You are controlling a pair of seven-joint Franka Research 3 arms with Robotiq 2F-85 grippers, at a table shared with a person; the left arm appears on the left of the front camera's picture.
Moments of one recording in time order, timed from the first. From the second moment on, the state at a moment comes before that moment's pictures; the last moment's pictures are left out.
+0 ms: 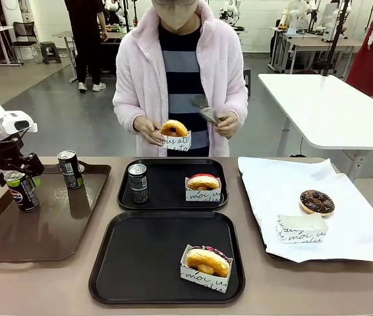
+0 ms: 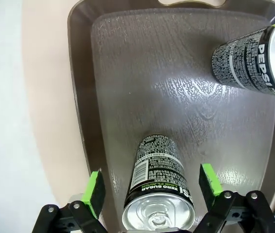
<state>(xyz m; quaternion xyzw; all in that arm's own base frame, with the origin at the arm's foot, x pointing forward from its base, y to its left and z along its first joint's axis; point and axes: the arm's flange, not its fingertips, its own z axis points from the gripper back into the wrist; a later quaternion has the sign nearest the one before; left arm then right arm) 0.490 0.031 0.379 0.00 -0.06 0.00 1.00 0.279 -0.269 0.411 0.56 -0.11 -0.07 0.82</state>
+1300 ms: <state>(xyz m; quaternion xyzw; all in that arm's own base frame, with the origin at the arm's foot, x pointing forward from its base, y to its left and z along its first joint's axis) 0.491 0.033 0.399 -0.01 0.01 0.01 1.00 0.279 -0.269 0.411 0.56 -0.11 -0.07 0.82</state>
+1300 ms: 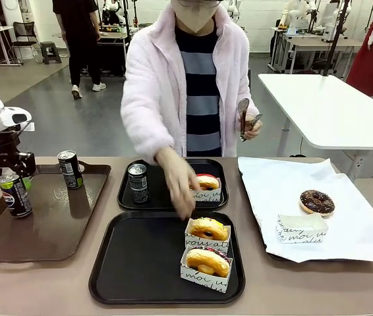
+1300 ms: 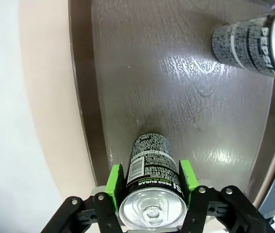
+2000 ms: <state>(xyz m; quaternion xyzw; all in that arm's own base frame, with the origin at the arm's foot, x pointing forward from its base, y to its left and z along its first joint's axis) 0.385 -0.037 0.564 0.02 0.01 -0.15 0.99 0.279 -0.269 0.411 0.56 -0.11 -0.07 0.82</state>
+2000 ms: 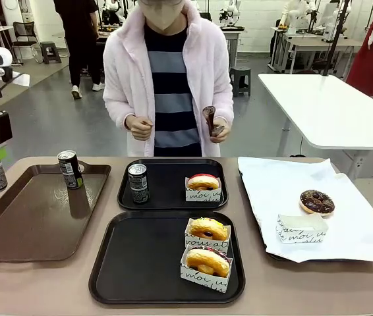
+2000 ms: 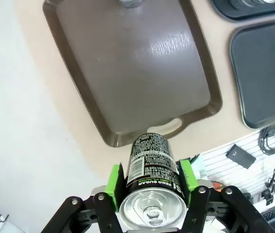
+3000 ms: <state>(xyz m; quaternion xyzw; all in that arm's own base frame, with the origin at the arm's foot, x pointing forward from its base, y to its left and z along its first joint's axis) 0.383 -0.060 0.559 0.02 0.01 -0.17 0.98 0.279 -0.269 0.411 0.56 -0.11 -0.07 0.82</state>
